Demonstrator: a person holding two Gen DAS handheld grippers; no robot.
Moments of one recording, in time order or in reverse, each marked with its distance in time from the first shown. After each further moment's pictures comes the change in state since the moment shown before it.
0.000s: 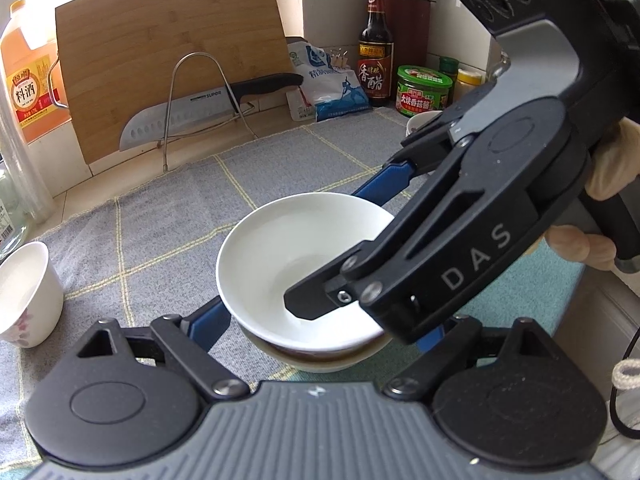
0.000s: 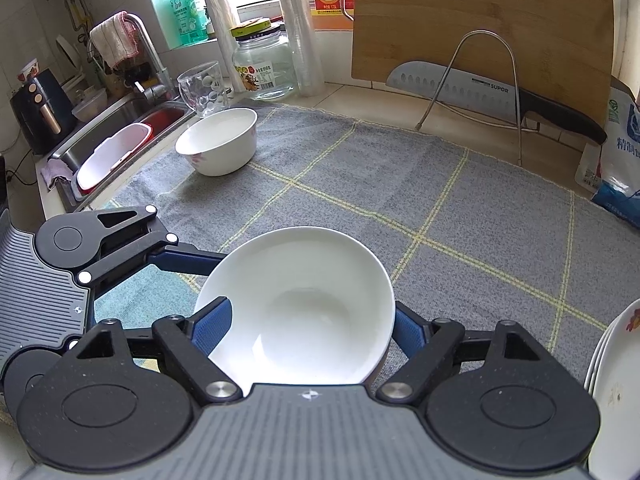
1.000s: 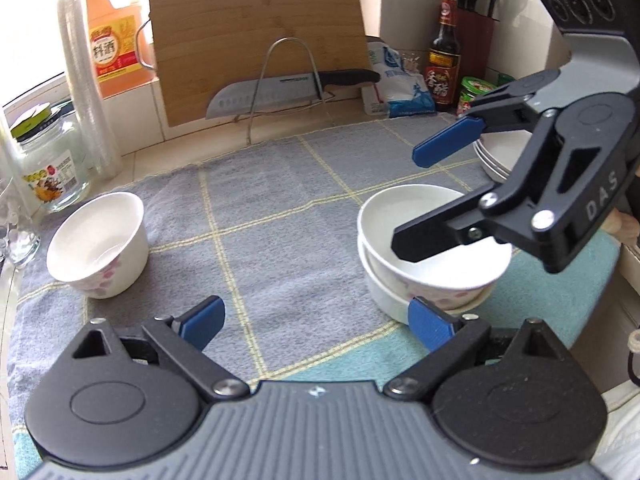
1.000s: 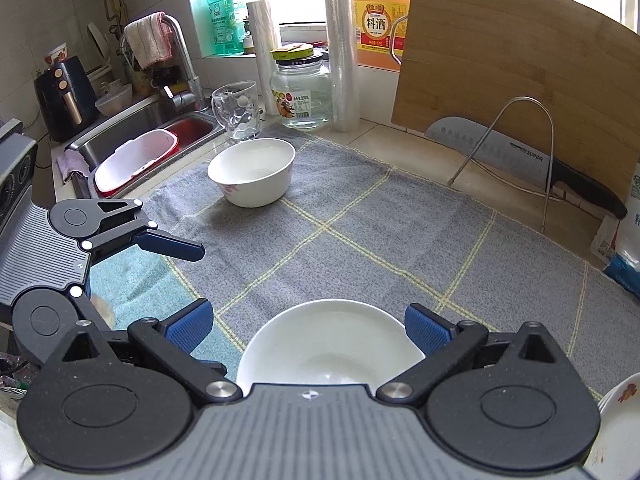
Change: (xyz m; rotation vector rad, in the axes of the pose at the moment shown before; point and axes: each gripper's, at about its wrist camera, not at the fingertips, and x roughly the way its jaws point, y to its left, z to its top) left arm -0.036 0.064 -0.024 -0.122 0.010 0.089; right arm 0.000 0.030 0.032 -0.133 -0.059 0.012
